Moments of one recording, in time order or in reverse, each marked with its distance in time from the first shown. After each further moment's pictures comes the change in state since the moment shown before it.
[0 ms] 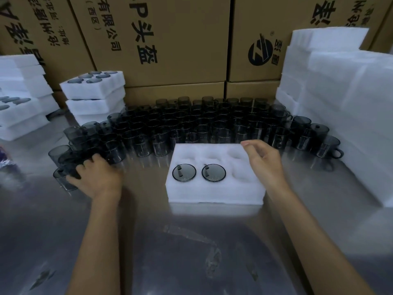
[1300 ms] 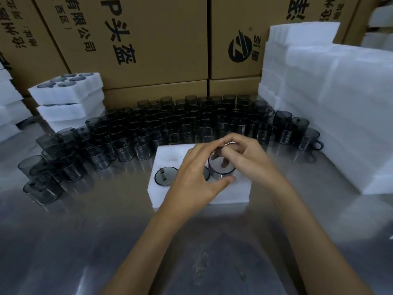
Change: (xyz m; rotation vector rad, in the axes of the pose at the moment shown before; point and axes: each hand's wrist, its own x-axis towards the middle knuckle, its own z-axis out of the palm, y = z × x) left_hand -0.141 0.111 0.002 -0.766 -0.416 1.054; right_hand -0.016 -0.044 -0.017 -0.050 -0.338 -0.055
